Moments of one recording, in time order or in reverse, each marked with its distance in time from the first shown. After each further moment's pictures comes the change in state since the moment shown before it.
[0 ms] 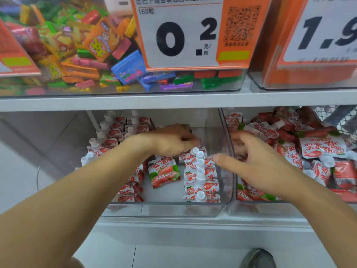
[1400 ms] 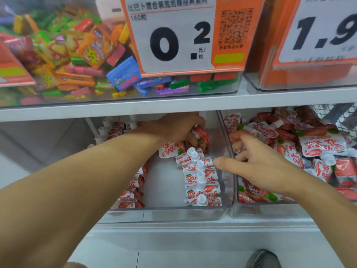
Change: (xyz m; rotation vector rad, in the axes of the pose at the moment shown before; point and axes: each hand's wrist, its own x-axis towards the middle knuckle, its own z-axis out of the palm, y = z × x) left_hand 0.070 -0.023 -0.006 0.313 0.188 0.240; right_hand 0.005 0.003 -0.002 0.118 -0.089 0.048
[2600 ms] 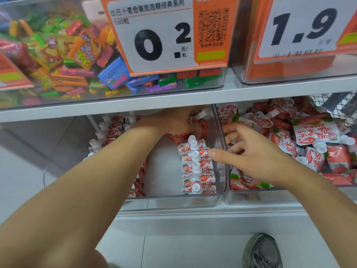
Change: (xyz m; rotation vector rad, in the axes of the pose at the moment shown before) left_hand -0.011 0.018 -0.008 -0.245 -0.007 -0.151; right_hand -0.006 0.005 -0.004 0.076 0.014 -0.040
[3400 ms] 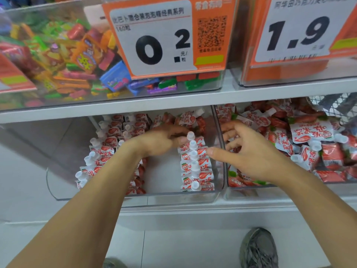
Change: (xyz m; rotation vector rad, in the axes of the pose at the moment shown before) left_hand -0.062 -0.008 0.009 -0.234 -0.142 -0.091; right_hand 0.002 0.002 0.003 0.017 0.041 -0.003
